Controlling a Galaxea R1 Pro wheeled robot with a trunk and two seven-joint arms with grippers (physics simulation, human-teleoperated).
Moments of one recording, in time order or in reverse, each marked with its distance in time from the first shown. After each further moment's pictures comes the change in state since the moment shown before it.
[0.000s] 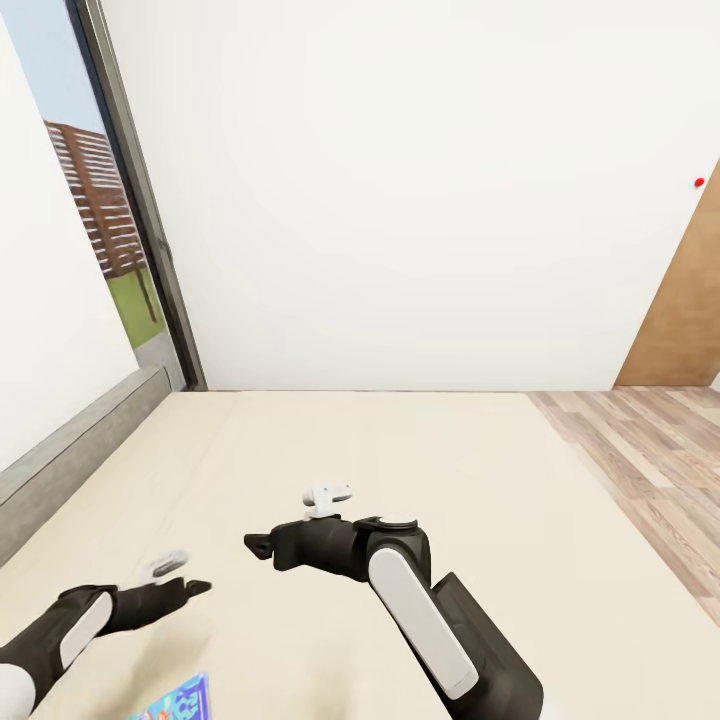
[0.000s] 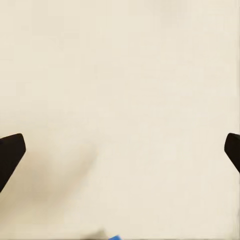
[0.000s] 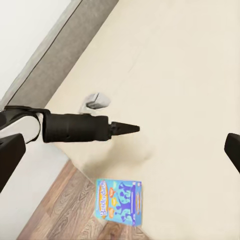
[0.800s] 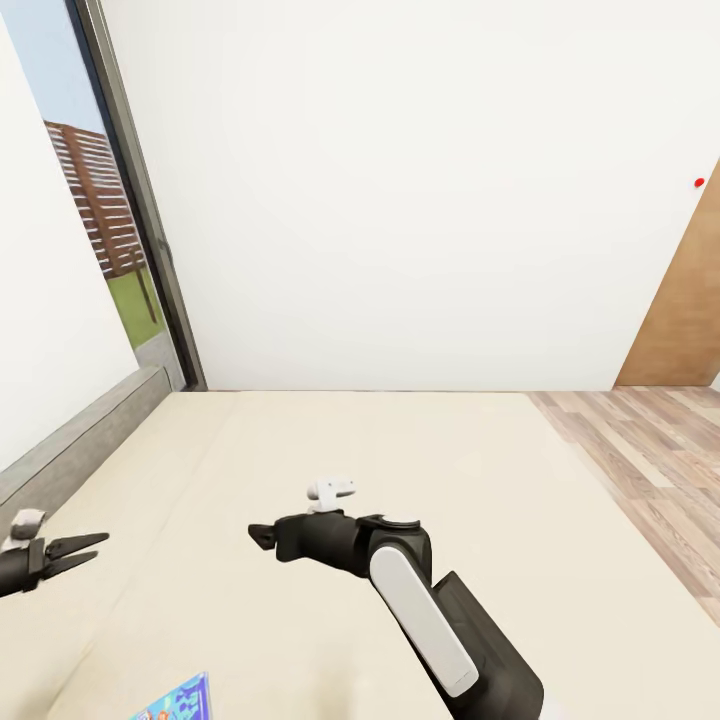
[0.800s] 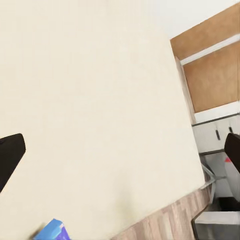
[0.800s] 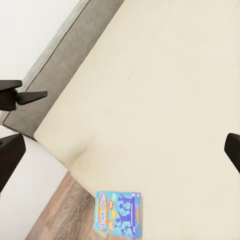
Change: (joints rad) left arm 0.001 0.389 0.110 -0.024 -0.006 0.102 -0.893; right arm 0.000 0.000 -0.009 0.004 0.007 -0.046 -0.001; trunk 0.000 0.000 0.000
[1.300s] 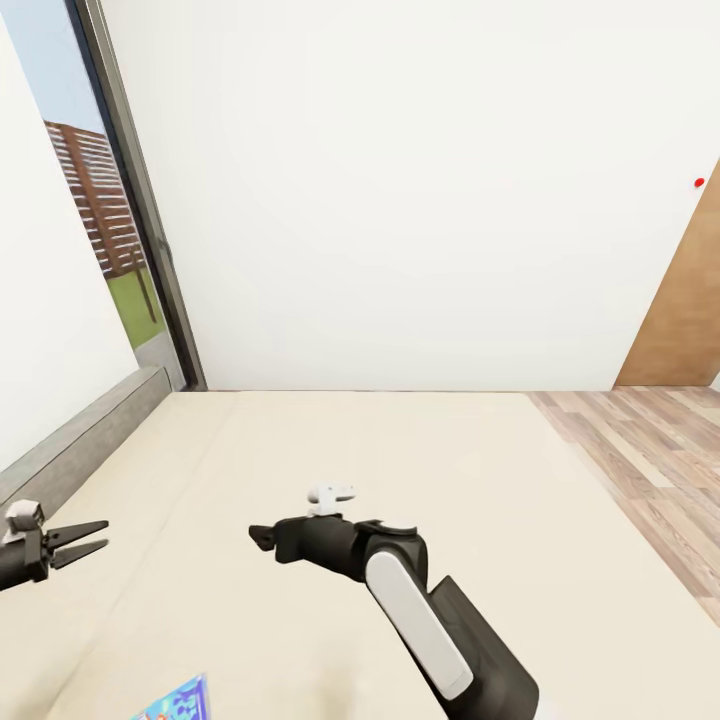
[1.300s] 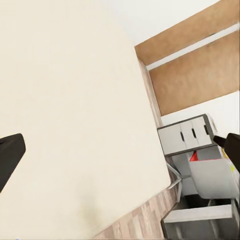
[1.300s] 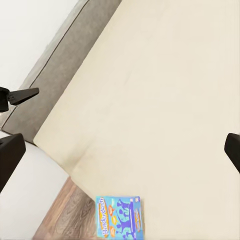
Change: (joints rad) left arm -0.001 -0.013 0.030 -0.016 0.009 0.050 -0.117; right arm 0.007 0.000 0.009 0.040 0.001 -0.058 0.010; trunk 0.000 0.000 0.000
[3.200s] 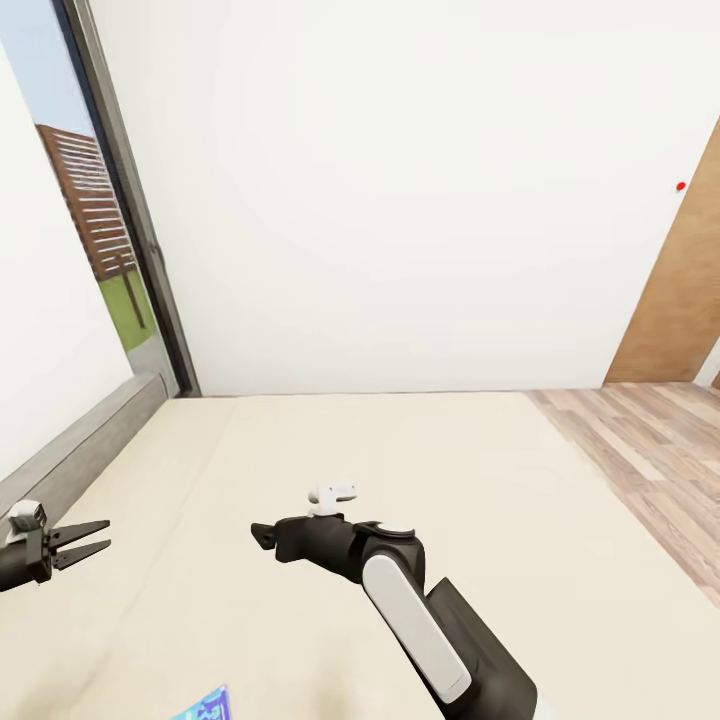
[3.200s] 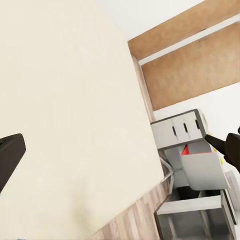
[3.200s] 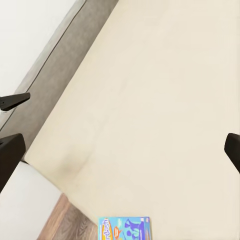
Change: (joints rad) left arm -0.001 -0.006 0.000 0.003 -0.002 0.021 -0.018; right arm 0.000 0.000 0.016 0.003 -0.003 -0.029 -0.044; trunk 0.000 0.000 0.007
